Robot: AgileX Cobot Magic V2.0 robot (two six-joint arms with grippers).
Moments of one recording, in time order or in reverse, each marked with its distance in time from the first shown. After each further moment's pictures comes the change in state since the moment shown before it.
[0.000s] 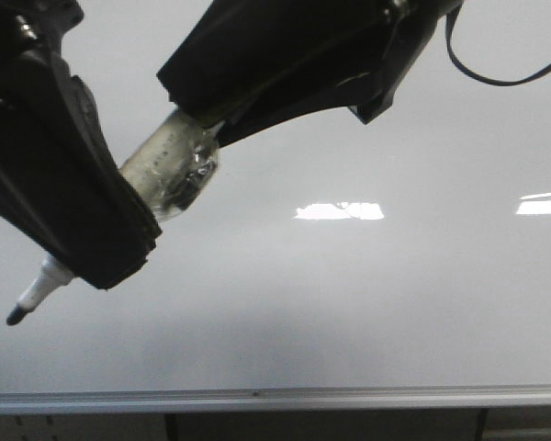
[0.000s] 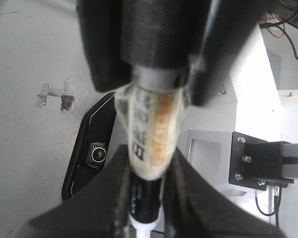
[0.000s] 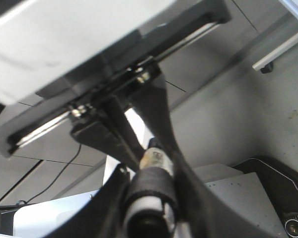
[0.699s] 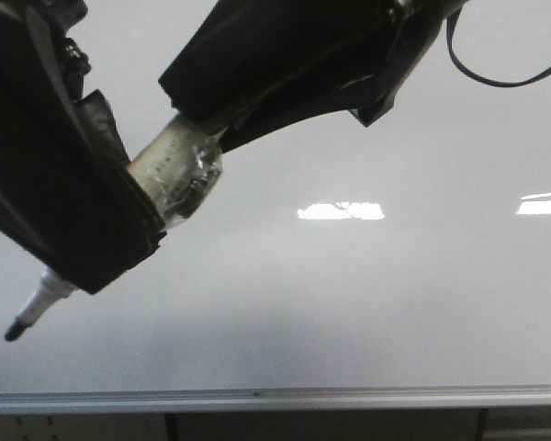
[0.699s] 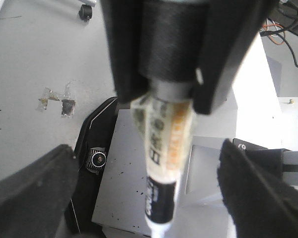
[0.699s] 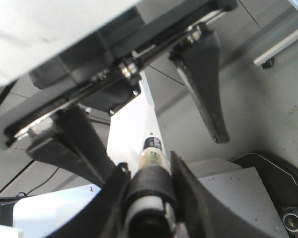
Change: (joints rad) left arm 0.000 0.000 0.000 -0.018 -0.005 0.002; right arm 0.000 0.000 -0.002 -0.029 0.019 -0.002
